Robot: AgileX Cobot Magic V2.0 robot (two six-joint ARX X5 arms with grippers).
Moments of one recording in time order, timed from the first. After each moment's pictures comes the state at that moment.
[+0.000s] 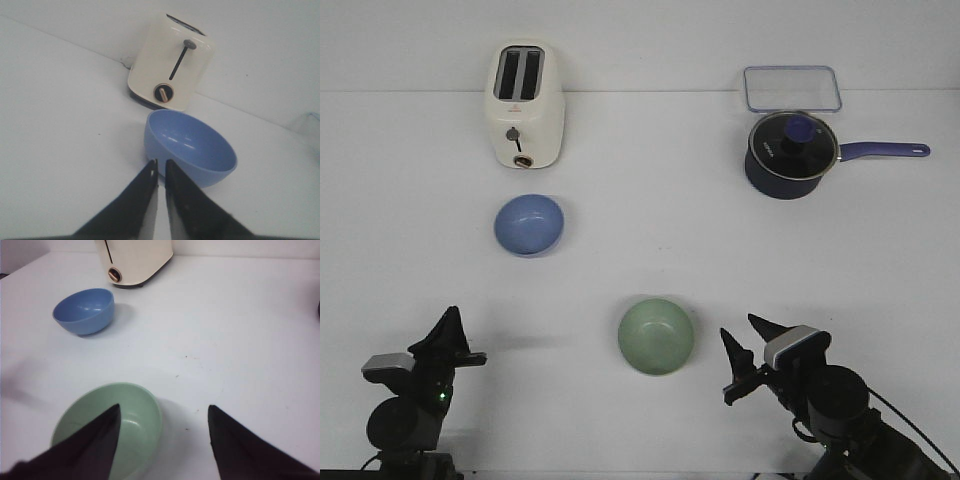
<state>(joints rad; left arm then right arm) -0.05 0.03 0.09 0.07 -0.02 -0.41 0.78 0.48 0.58 -0.44 0.19 0.30</state>
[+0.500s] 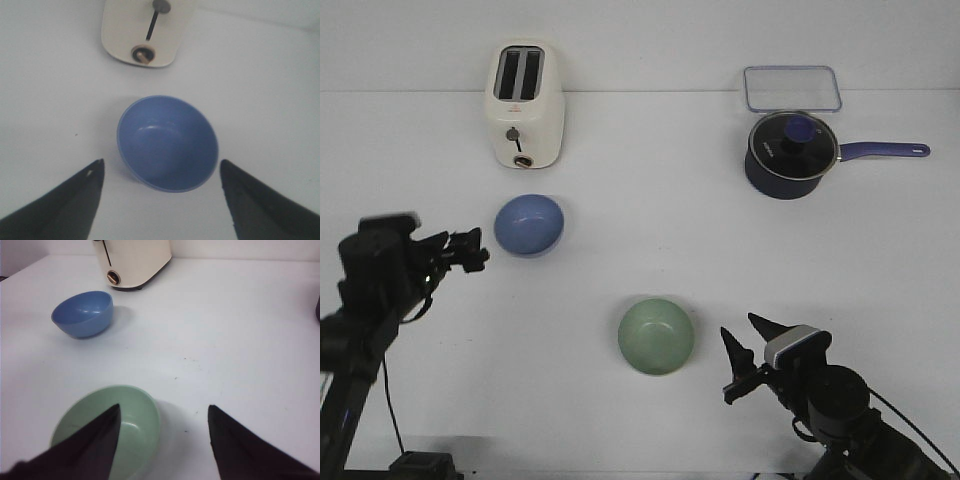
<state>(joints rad) -0.05 1.09 1.13 -0.49 0.11 -0.21 0.78 0.48 0.58 -0.43 0.19 0.30</state>
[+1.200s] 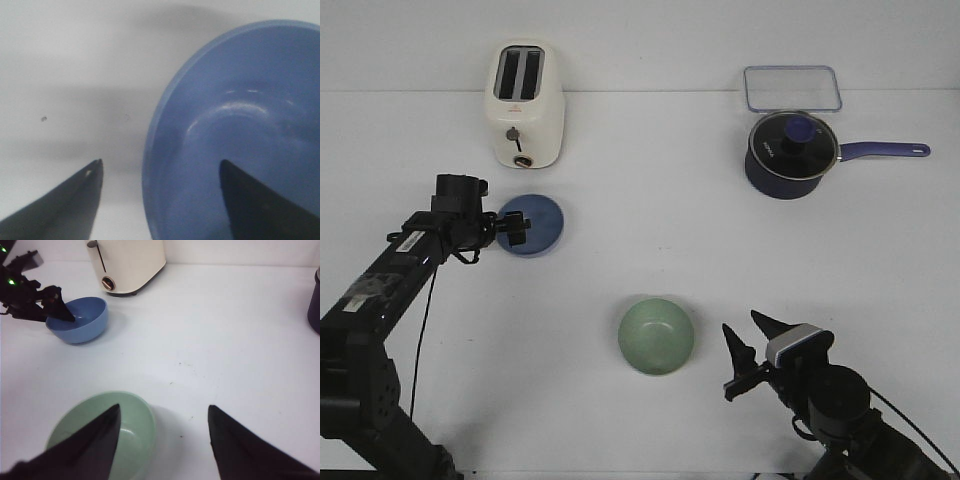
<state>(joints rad) -0.05 1.76 1.30 -0.40 0.10 -0.17 0.78 0.48 0.58 -0.42 0.21 0.30</state>
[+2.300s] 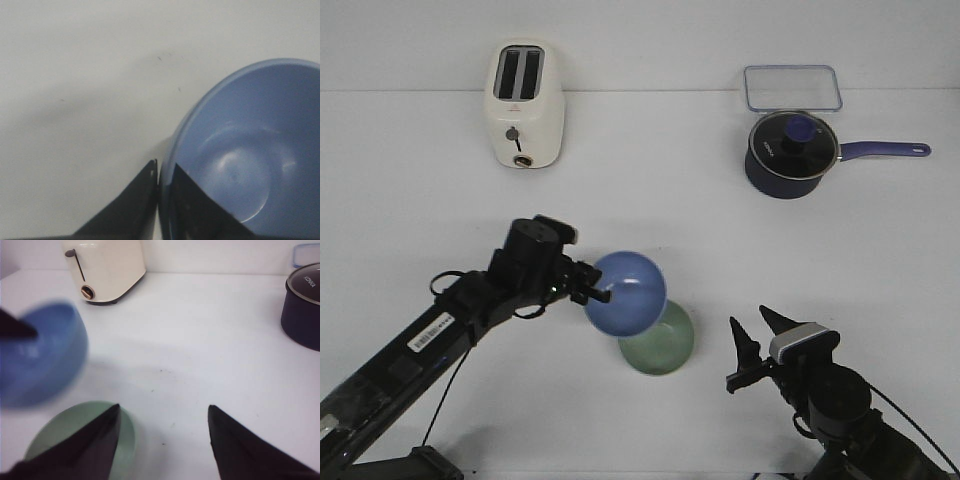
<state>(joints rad) -0.59 1.37 1.15 -0.43 0.19 -0.24 0.78 0.48 0.58 -0.41 0.29 0.29</state>
